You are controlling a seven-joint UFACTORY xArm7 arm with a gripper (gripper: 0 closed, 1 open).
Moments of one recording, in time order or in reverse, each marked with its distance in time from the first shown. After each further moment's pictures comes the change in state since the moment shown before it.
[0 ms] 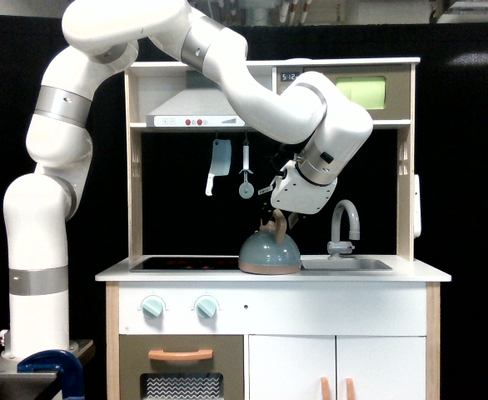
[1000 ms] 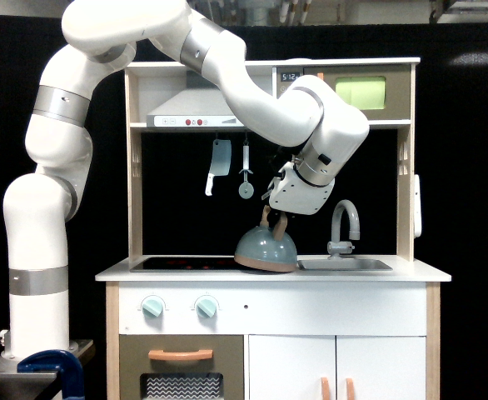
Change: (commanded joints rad) arm -0.021 -0.036 0.045 -0.027 -0.003 -0.015 0.024
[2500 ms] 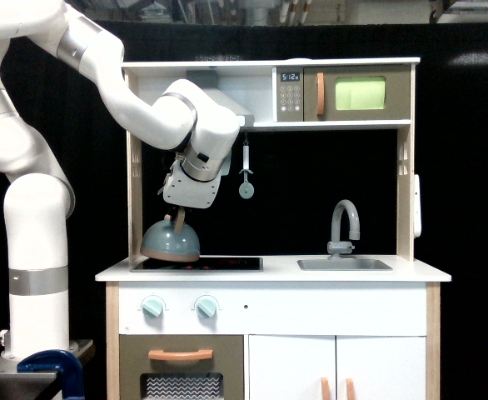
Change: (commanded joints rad) arm 0.103 -0.704 0.122 -0.738 0.059 -0.193 0.128
